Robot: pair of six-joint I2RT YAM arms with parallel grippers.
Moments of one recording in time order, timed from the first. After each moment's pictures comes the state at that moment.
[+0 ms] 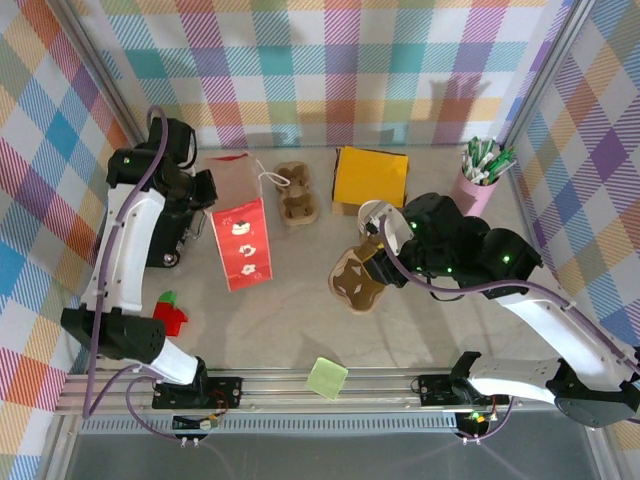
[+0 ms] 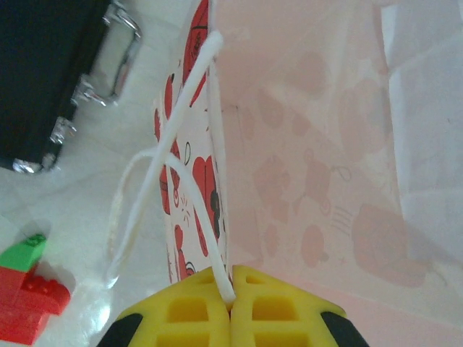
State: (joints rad) left arm -0.14 1.50 1.85 -1.43 0.03 -0.44; right arm 0.89 1.11 1.50 -1.15 -0.06 0.04
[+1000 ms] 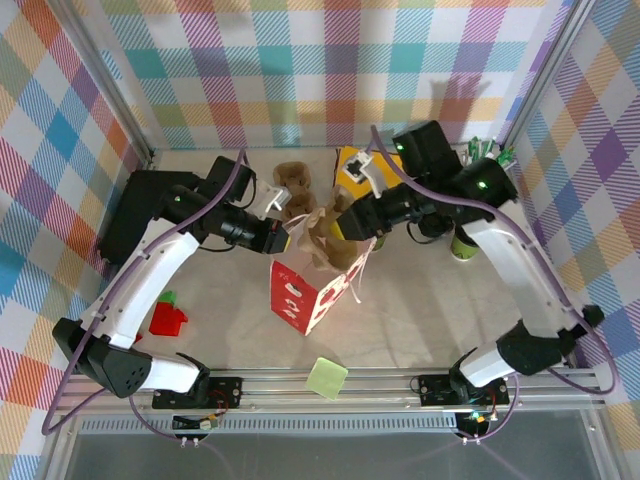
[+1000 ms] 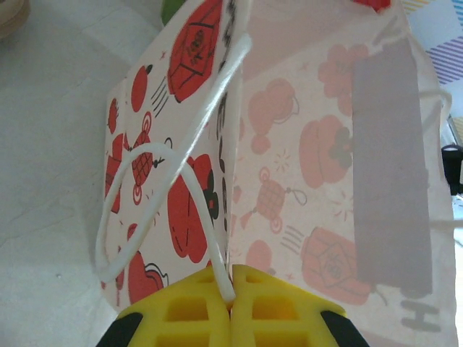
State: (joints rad) left arm -0.49 1.37 1.54 -1.20 0.48 -0.09; right arm 0.66 1.51 1.99 -1.31 -0.73 0.10
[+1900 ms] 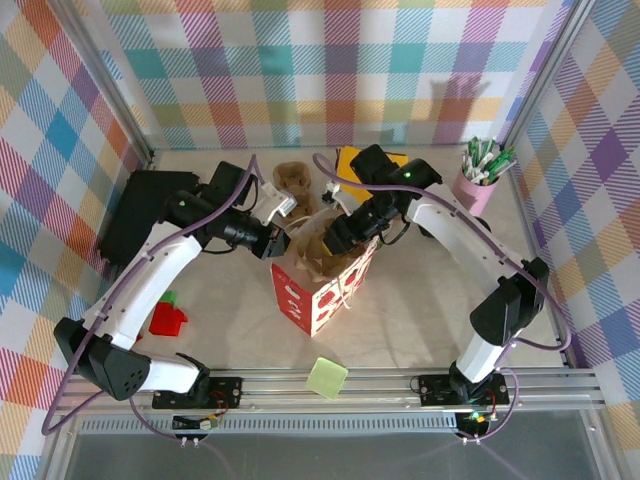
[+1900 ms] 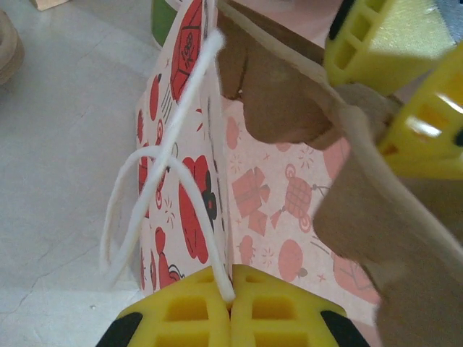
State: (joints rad) left arm -0.49 1.35 1.46 -1.12 0.48 0.07; right arm 0.64 1.70 1.77 -1.29 -0.62 -0.01
